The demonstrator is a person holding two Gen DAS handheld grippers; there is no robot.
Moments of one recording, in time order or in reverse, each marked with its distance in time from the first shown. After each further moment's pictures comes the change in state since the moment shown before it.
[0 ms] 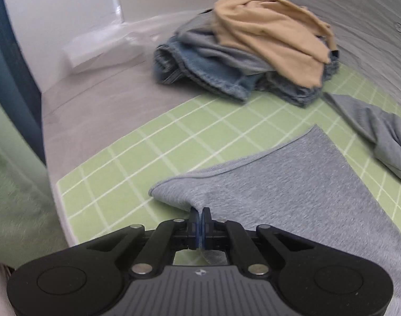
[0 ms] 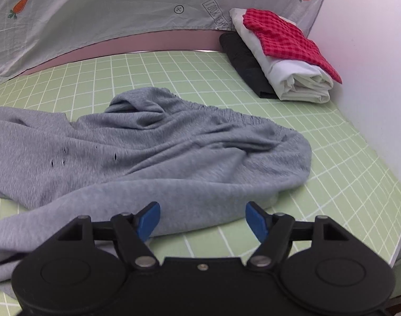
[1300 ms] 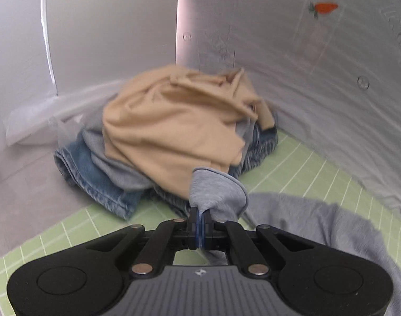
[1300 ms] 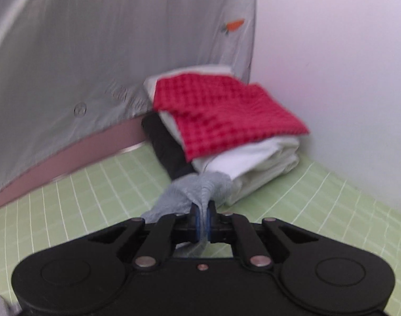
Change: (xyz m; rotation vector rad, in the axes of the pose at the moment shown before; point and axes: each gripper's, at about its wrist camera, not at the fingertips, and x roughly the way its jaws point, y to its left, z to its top) left arm -0.034 -0.137 0.107 0.005 -0.263 -0.142; right arm 0.058 -0.119 0.164 0.314 -0.294 -0.111
